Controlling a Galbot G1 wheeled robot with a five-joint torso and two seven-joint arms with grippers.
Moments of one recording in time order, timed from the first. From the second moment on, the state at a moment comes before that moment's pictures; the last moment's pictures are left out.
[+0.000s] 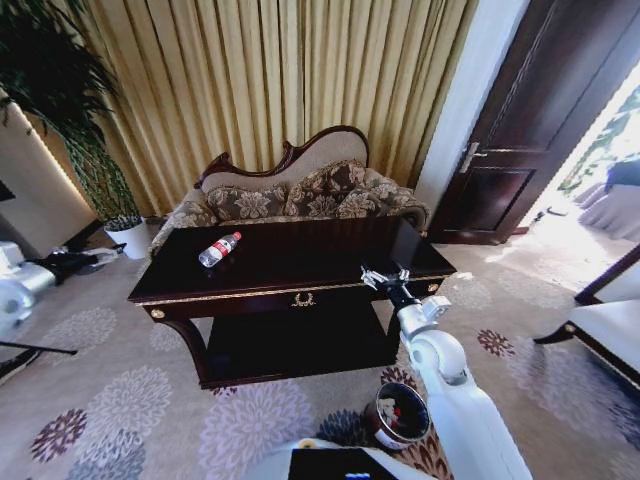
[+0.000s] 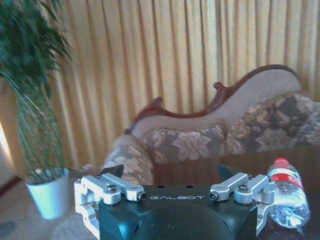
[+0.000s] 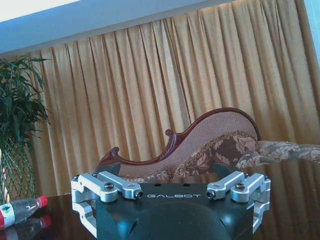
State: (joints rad) left arm 1.34 -0.49 -0.93 -1.69 -0.97 0.30 0.05; right arm -1.23 1.28 0.49 2.05 0.50 -0.22 -0.02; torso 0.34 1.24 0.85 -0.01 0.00
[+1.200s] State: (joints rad) left arm 0.64 -0.71 -0.21 -1.46 -0.97 0.36 -0.12; right arm -1.23 1.26 0.55 2.02 0.50 -0.21 -0.02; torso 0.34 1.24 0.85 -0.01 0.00
